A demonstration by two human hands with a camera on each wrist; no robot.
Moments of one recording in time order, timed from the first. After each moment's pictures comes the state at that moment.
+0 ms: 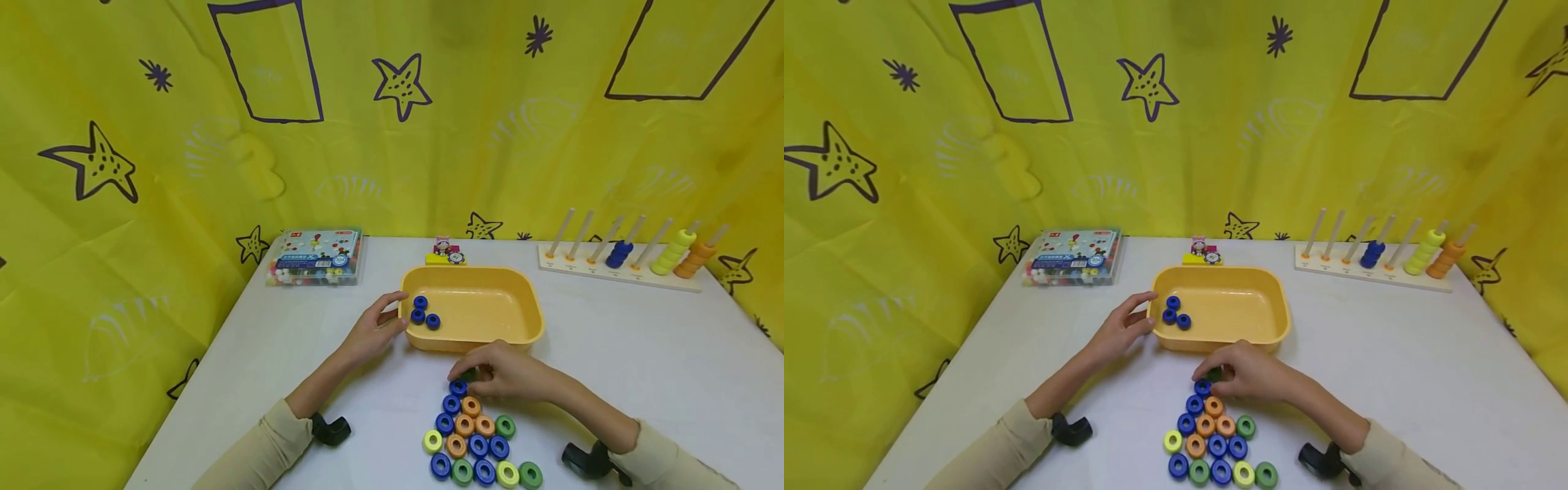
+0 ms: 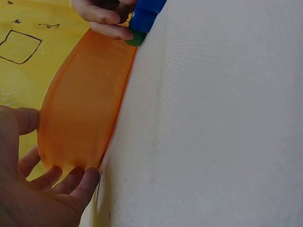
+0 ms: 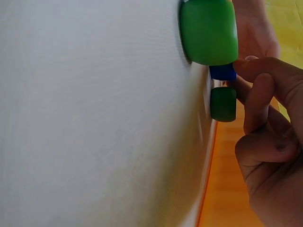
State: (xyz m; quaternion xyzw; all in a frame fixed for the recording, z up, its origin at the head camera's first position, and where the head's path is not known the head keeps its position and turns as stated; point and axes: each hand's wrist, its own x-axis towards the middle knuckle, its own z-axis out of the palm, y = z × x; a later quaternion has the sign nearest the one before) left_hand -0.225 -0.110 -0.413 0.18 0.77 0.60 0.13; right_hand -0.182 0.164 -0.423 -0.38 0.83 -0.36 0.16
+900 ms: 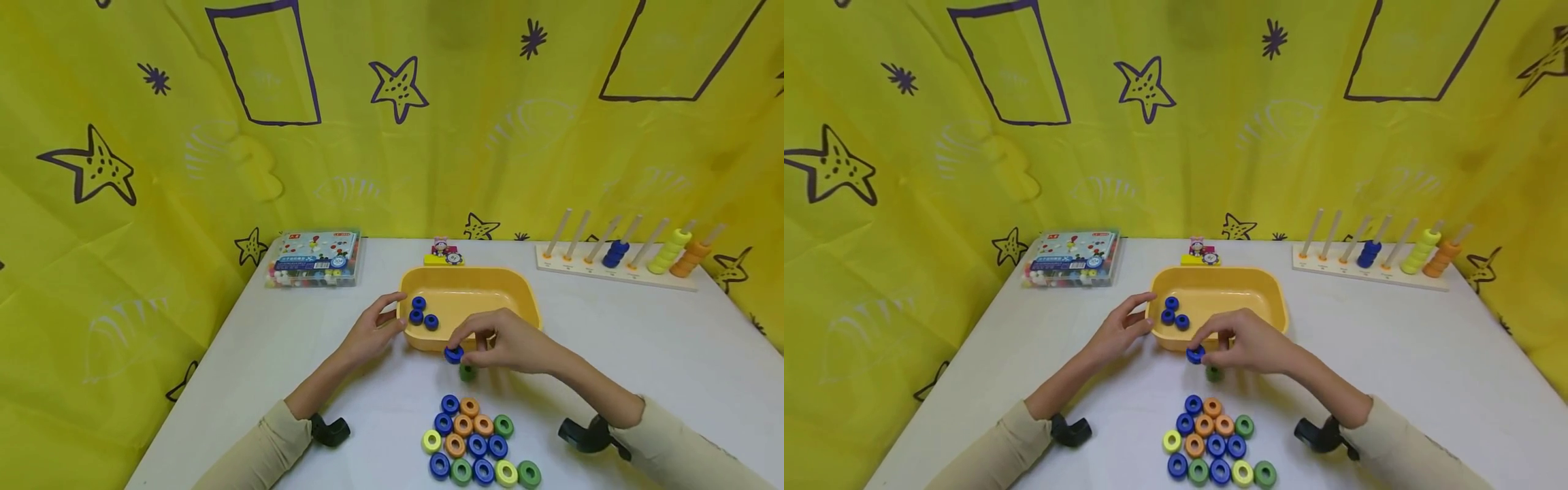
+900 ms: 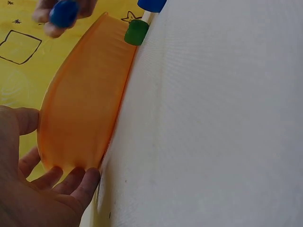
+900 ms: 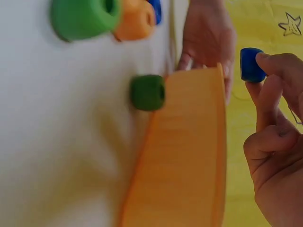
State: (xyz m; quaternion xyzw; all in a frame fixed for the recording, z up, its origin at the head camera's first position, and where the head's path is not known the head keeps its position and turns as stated) left_hand -0.224 -0.108 -0.412 0.17 0.77 0.60 0.13; right_hand -0.194 0.165 -0.383 -0.39 0.82 -0.41 0.07
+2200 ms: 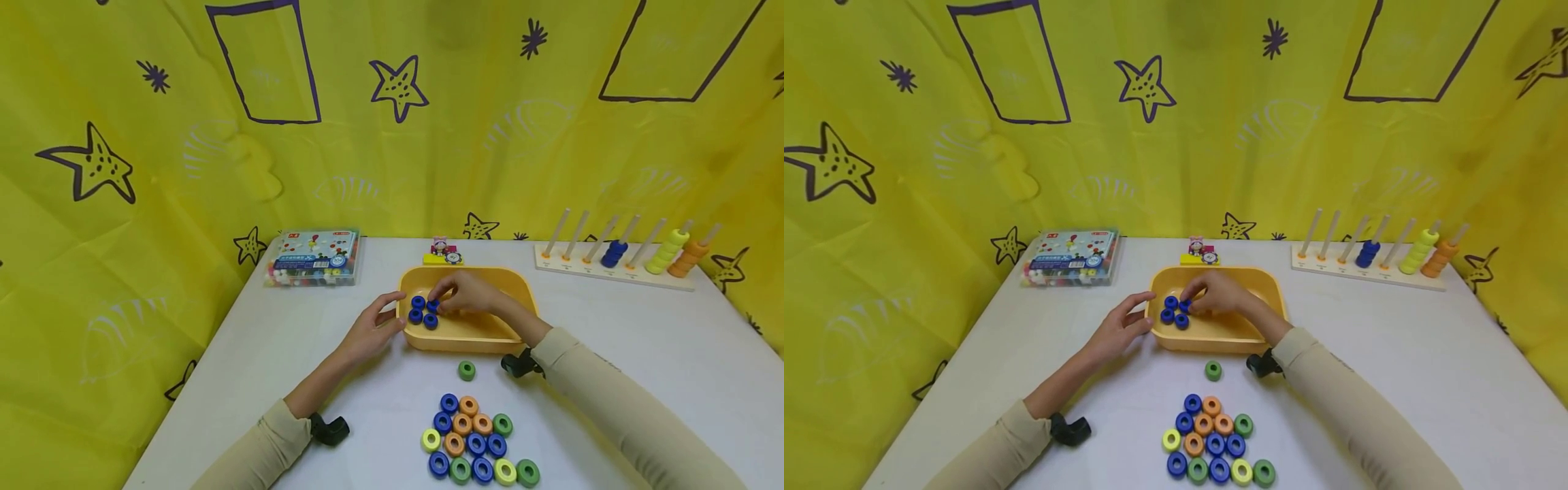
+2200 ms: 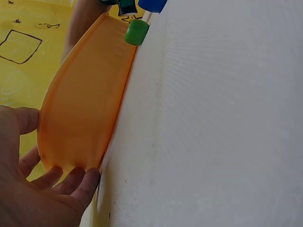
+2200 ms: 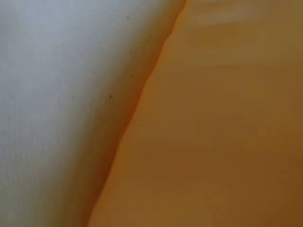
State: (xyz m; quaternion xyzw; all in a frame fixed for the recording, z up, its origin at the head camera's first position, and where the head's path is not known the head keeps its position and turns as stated) left_hand -0.225 -0.110 -0.412 0.18 0.76 0.62 0.13; right_hand -0.311 0.142 -0.420 -0.28 0.86 -0.40 0.16
